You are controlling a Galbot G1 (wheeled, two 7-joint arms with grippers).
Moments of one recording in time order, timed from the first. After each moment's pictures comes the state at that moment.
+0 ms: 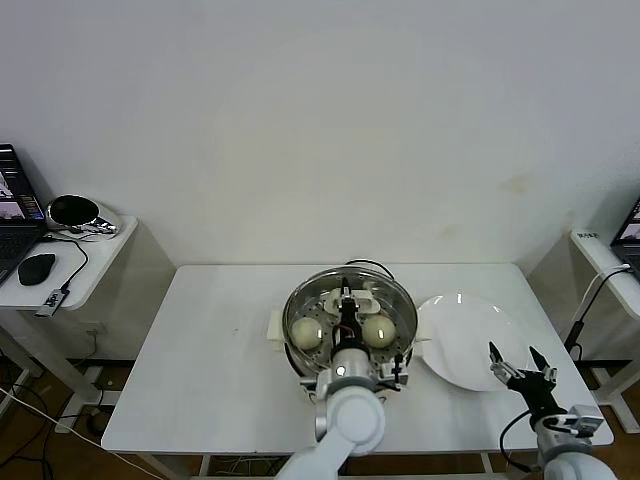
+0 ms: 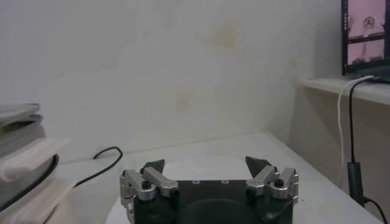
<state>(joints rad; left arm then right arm) 0.93 -1.60 0.21 -1.73 1.71 0.74 0.41 -1.46 1.28 0.85 1.81 0.49 -0.13 -0.15</state>
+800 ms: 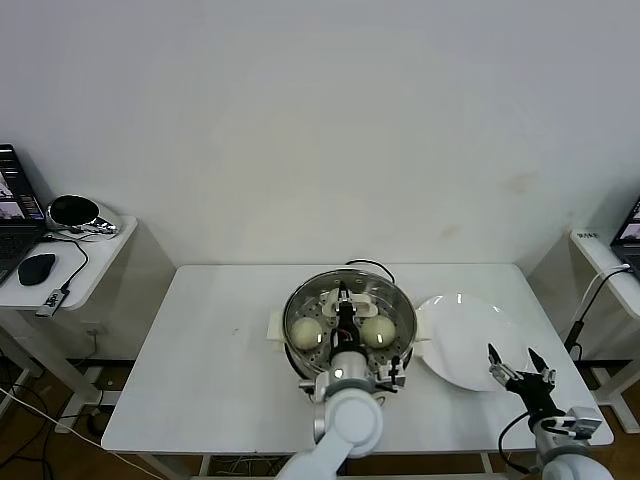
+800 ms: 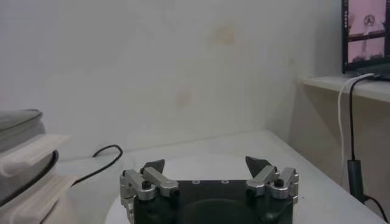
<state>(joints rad) 0.94 -1.60 0.20 -1.72 1.70 0.74 0.39 -1.46 1.29 0.85 1.81 0.48 -0.12 -0.15</state>
